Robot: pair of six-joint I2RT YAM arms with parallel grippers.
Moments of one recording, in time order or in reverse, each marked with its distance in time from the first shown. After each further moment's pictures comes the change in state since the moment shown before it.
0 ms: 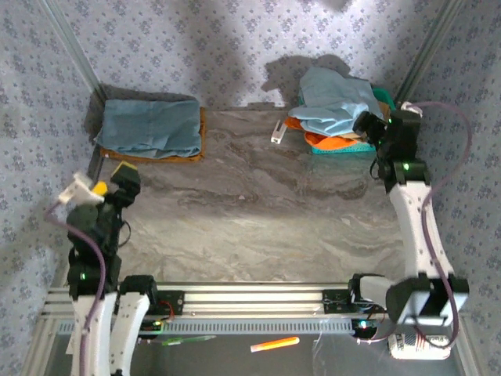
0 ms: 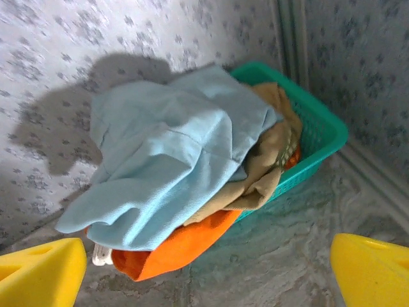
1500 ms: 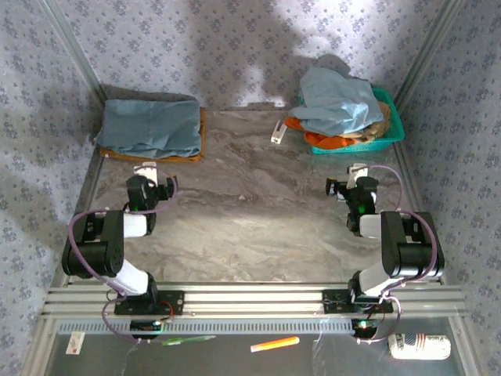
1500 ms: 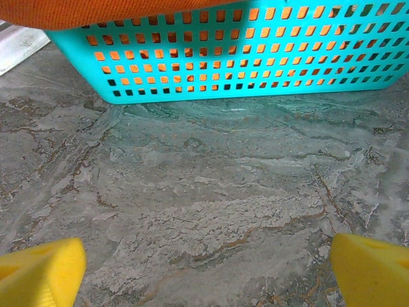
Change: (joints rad) left arm 0.024 1.191 -0.307 1.152 0.117 0.713; right arm 0.011 0.243 -0.916 1.191 -0.123 -0.479
